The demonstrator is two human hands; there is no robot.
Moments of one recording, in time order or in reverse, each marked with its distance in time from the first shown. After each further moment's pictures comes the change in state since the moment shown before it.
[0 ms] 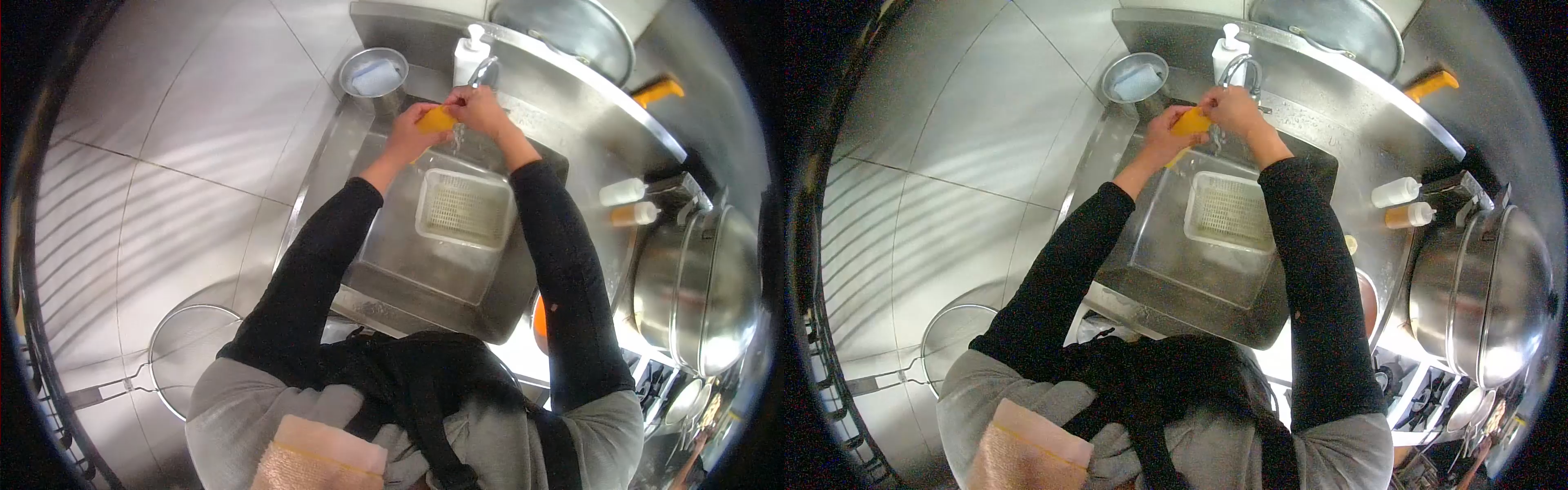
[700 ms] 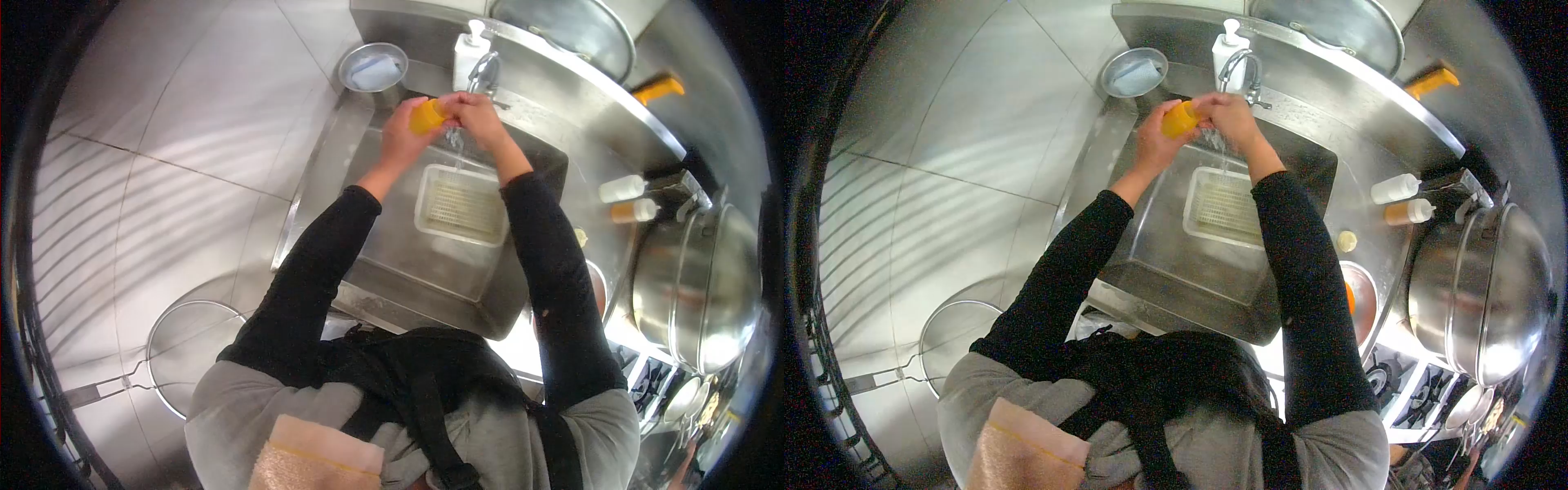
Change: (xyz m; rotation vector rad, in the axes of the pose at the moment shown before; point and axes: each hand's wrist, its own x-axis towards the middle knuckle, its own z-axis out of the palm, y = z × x) left_hand -0.024 0.019 -0.001 0.412 0.324 0.309; right_hand -0.018 -0.017 0.019 0.737 -0.005 0.373
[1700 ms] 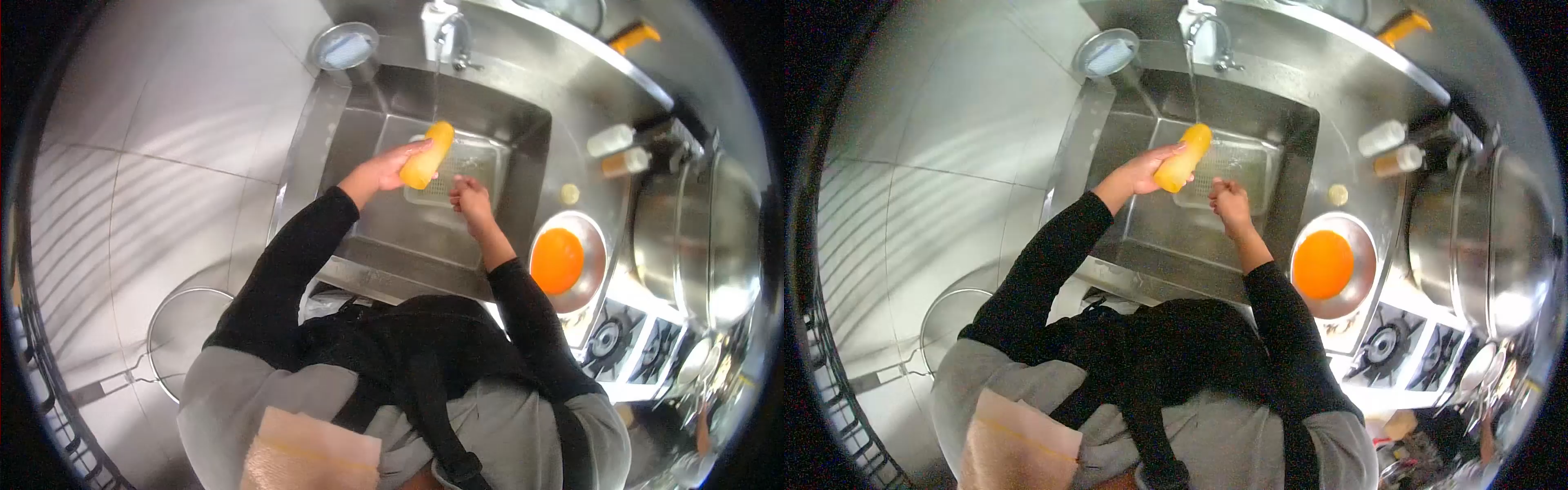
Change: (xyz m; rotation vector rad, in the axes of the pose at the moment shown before) left_hand -0.083 0.008 0.001 -1.148 -0.803 -1.272; right_hand -0.205 0.116 0.062 0.364 0.471 0.542
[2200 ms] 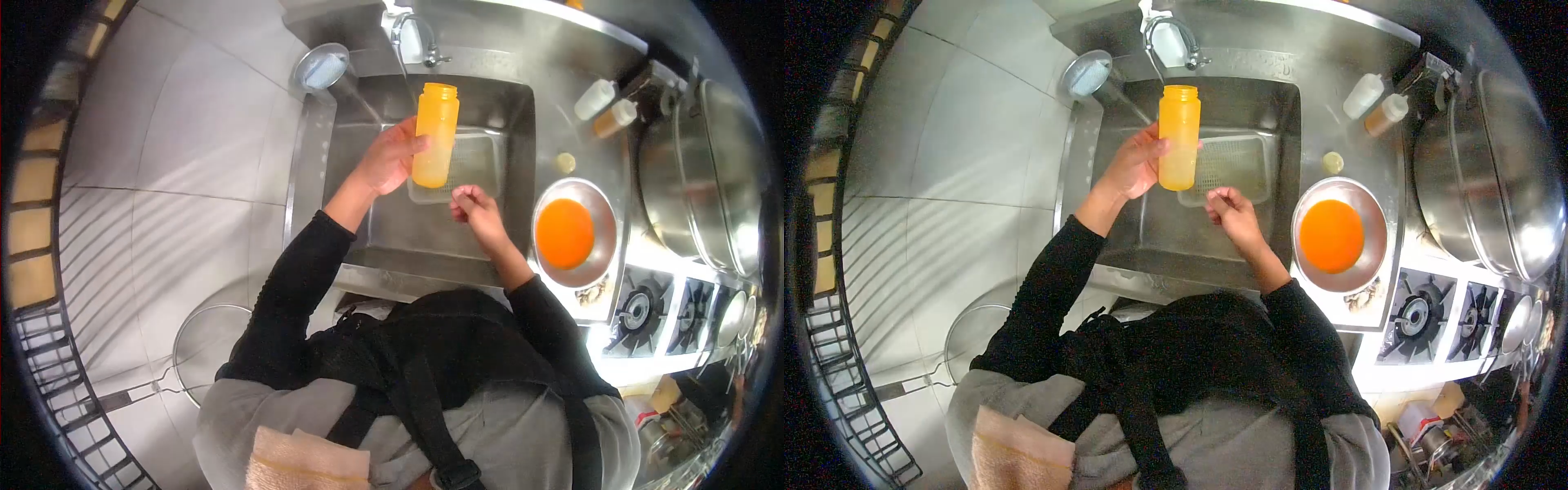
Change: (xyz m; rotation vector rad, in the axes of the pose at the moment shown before) left_hand -0.053 0.026 0.106 0.235 -0.263 0.369; right_hand -0.079 0.005 -0.029 0.130 -0.189 -0.180
